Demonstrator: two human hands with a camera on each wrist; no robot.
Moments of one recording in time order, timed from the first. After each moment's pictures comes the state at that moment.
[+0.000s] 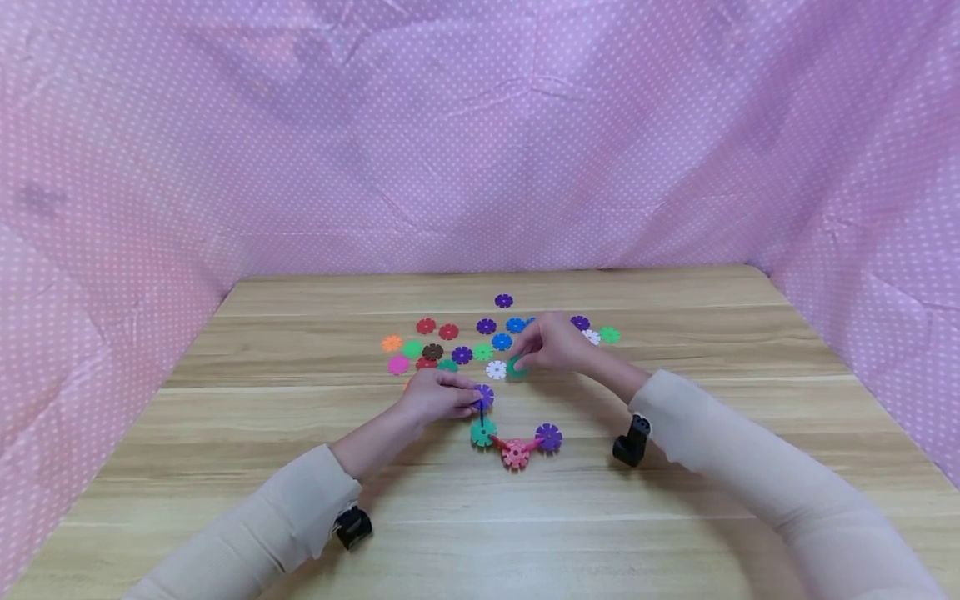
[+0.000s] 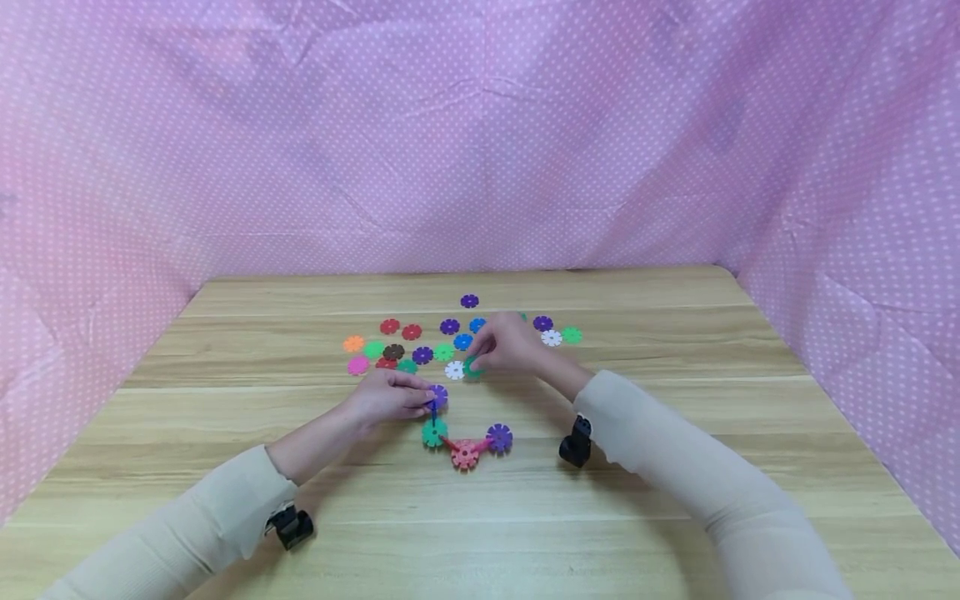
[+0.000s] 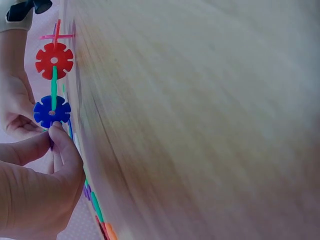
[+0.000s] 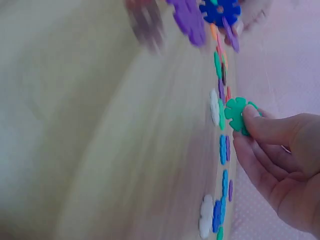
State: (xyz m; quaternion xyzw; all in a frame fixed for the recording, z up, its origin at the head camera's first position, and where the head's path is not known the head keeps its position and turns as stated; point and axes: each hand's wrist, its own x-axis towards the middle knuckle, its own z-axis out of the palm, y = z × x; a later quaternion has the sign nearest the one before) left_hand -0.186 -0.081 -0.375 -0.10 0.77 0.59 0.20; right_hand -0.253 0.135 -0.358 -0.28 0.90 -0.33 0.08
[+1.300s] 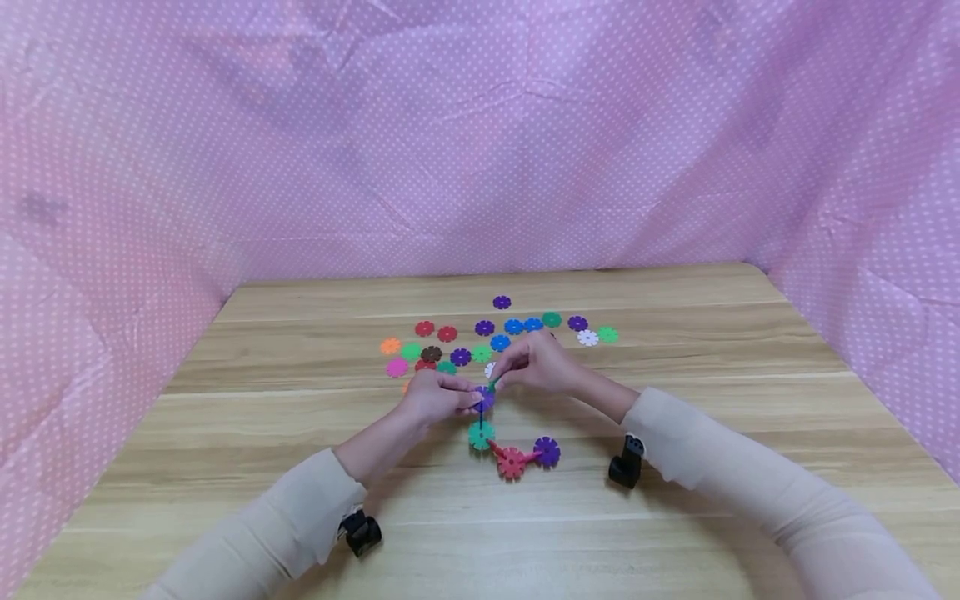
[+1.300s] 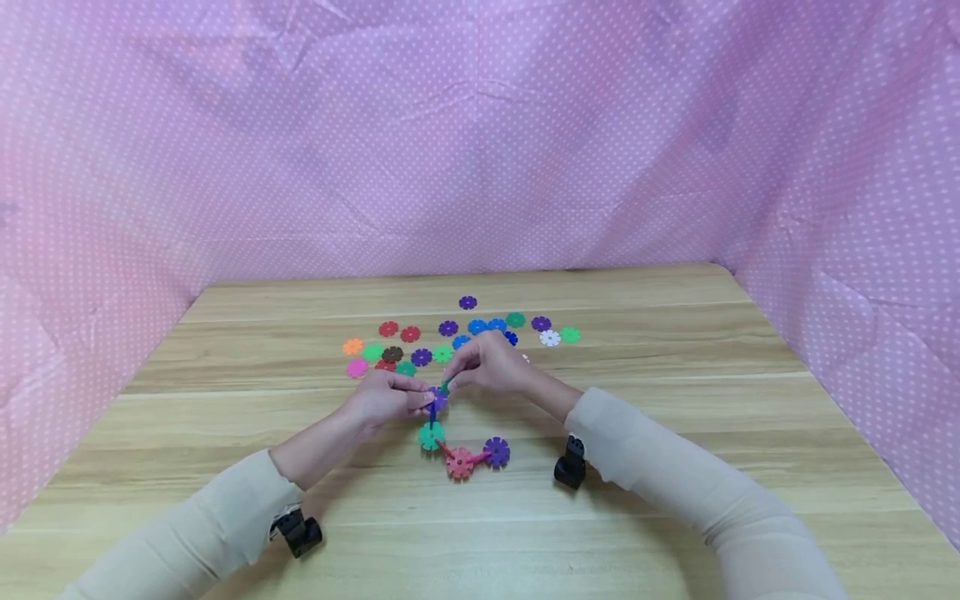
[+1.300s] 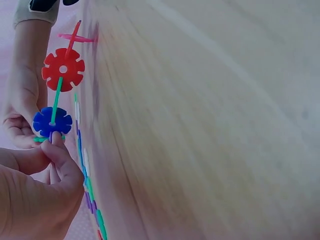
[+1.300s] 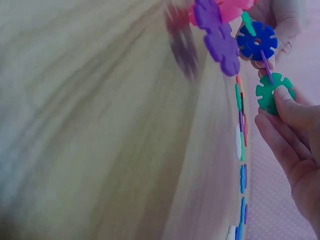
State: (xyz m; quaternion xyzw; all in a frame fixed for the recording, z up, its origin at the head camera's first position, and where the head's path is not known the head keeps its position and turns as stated) left_hand -0.183 -0.074 -0.367 -0.12 0.79 0.57 0.19; right_hand -0.233 0.122 -0.371 -0.35 0.83 -0.43 0.09
